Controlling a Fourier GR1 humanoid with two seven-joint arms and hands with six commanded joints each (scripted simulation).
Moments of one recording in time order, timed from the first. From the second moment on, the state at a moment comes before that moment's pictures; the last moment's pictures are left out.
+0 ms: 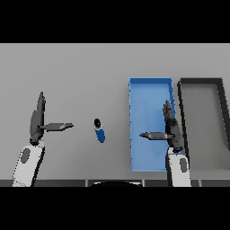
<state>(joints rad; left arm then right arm) -0.11 0.43 -0.16 -1.48 0.24 0.26 0.01 0.00 0.00 0.00 -1.57 0.00 0.00 0.00</state>
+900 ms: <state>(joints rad) -0.03 0.66 -0.25 -1.50 0.25 -0.15 -0.20 0.05 -0.15 0.08 -1.67 0.18 0.02 -0.09</state>
